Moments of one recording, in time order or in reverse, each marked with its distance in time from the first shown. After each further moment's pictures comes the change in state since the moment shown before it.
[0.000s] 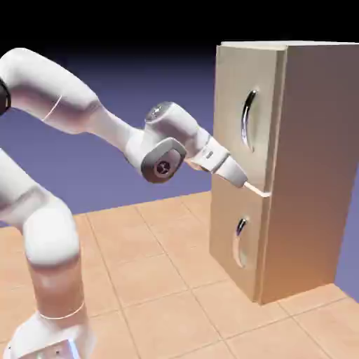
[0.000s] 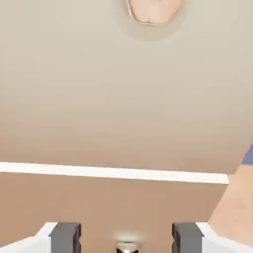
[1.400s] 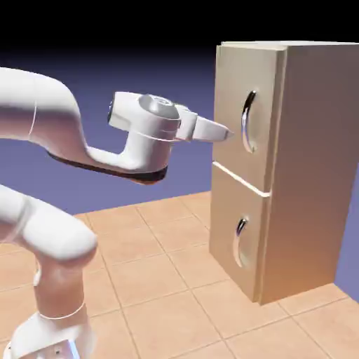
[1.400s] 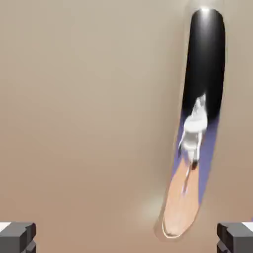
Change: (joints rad) arm 0.467 -0.287 -0.479 0.155 -1.827 -0.137 1.481
